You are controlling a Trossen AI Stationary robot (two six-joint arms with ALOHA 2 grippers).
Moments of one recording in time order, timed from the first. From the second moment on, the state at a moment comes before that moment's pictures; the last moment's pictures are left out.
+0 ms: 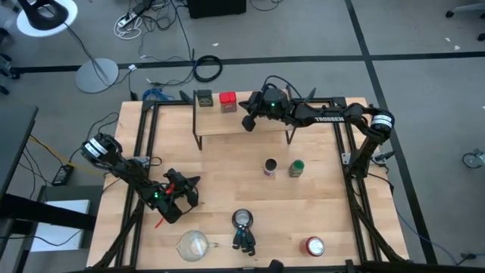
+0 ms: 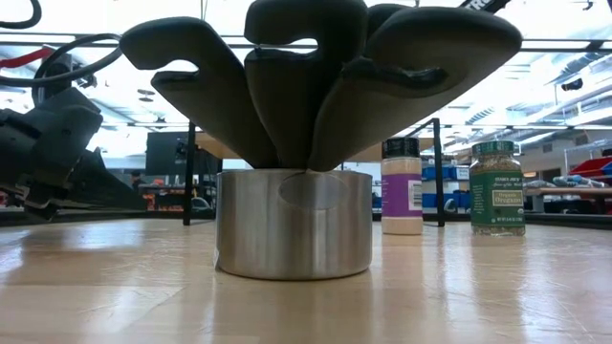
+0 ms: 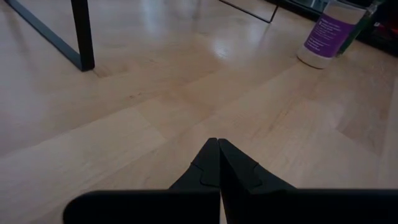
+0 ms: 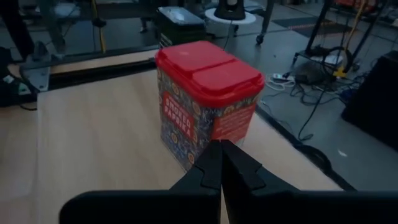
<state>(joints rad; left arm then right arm) -0.74 1.61 0.29 0.22 -1.16 -1.39 -0.41 1.71 1.13 0.29 0.11 -0.05</state>
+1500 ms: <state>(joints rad) -0.74 1.61 0.29 0.21 -1.17 -1.39 0.06 1.14 1.58 -0.45 0.57 -0.45</state>
